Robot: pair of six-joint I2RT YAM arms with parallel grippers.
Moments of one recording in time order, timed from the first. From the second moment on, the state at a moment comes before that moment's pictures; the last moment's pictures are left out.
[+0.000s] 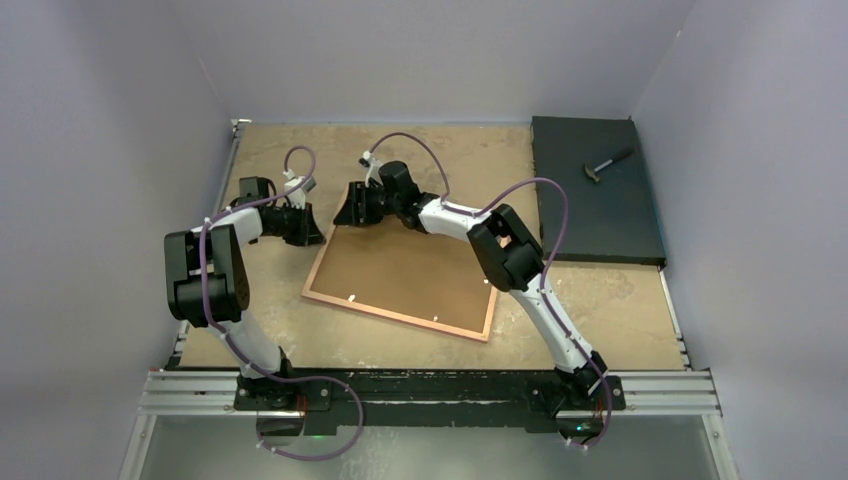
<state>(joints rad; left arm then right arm) 0.18 1.76 0.98 -0.33 0.70 0.32 0.75 2.51 1.91 0.16 -0.52 0.66</state>
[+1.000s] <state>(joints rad) 0.18 1.76 0.98 -0.33 0.71 0.32 0.75 2.51 1.87 0.24 -0.52 0.70</state>
